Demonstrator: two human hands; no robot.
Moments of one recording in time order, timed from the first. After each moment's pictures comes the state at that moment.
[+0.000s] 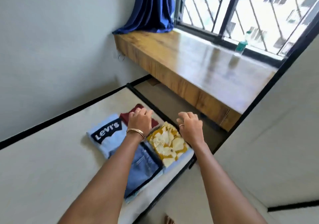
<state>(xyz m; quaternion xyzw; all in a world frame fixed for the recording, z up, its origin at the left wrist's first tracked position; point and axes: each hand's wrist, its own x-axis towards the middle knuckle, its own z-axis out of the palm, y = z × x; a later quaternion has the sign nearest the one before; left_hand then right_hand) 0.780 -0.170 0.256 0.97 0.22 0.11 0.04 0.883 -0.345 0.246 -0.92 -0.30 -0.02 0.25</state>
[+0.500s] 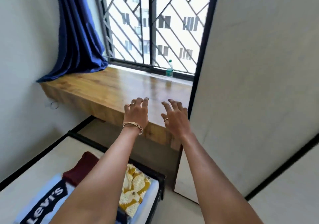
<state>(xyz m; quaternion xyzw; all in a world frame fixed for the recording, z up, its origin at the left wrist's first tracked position) 1.005 -0.283 0.386 0.97 0.08 0.21 -0.02 1.039 -0.443 0.370 -0.93 -0.25 -0.21 0.17</state>
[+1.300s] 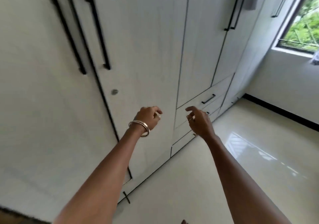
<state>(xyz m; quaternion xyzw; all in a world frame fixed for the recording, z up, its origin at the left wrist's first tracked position) 0.945 -0.851 0.359 0.82 -0.50 -0.10 0.26 0.764 -0.984 0.324 -0.84 0.38 -0.27 0.26</state>
